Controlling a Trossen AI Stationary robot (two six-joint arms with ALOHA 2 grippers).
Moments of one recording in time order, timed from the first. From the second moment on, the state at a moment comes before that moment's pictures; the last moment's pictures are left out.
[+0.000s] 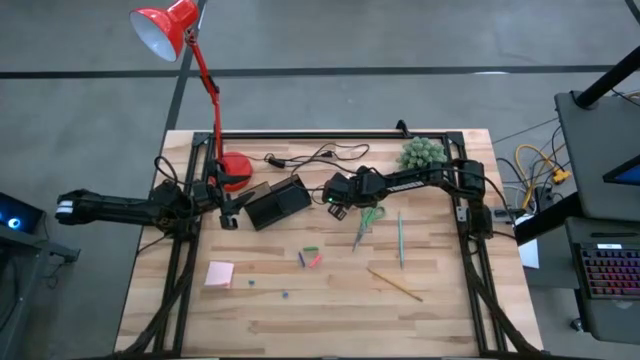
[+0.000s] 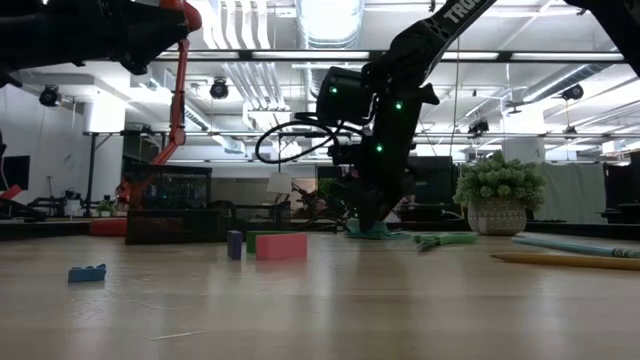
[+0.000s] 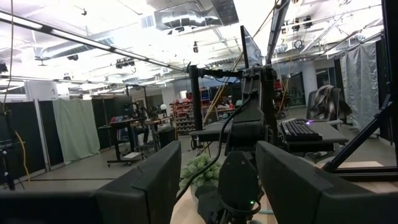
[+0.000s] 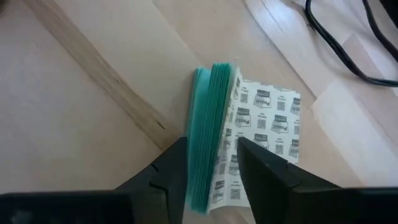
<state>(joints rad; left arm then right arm) 0.00 0.46 0.13 0.62 -0.25 0.22 -0.14 2.01 1.29 -0.56 0.46 0.44</state>
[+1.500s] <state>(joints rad) 0.00 0.46 0.13 0.62 -0.25 0.22 -0.15 2.00 1.32 -0.55 0.35 0.28</state>
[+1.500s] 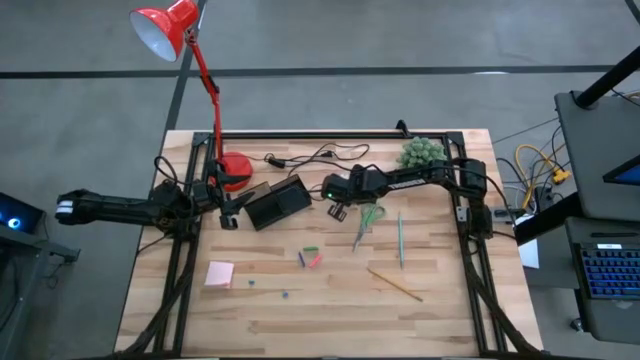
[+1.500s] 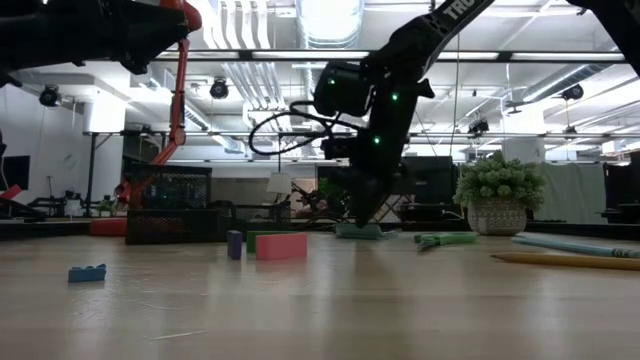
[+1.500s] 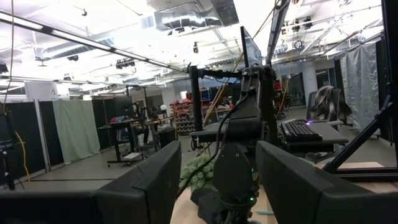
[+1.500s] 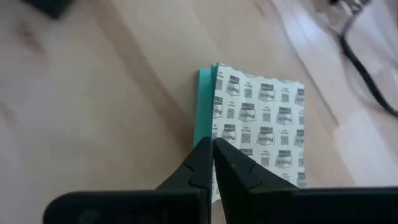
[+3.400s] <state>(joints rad) 0.00 0.45 0.13 0.62 -0.27 0.23 -0.12 1.88 1.51 -0.68 0.23 0.03</state>
